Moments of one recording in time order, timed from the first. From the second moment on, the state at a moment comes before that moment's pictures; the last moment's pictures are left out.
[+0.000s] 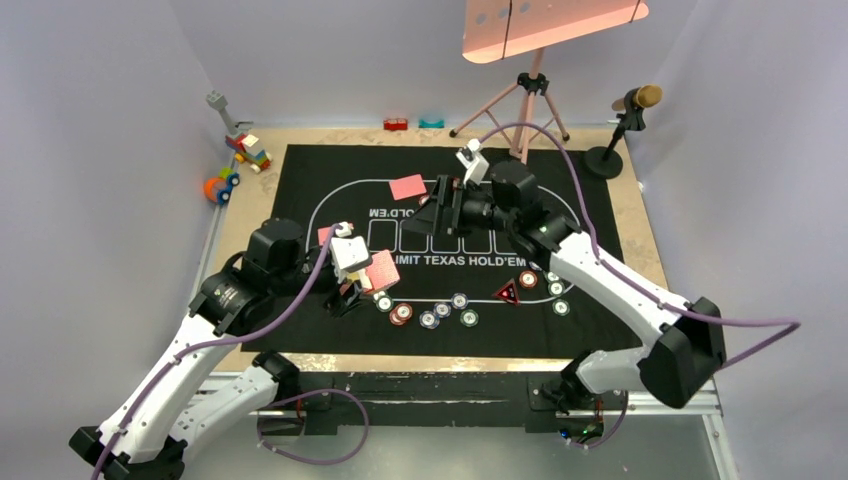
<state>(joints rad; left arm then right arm) -0.55 0.75 0.94 -0.79 0.51 0.39 0.63 1.35 1.13 -0.10 -0.47 0.78</state>
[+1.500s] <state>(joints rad) -0.55 0.79 0.97 -0.77 0.51 0.38 0.81 1.43 1.08 0.01 -0.68 0.92</state>
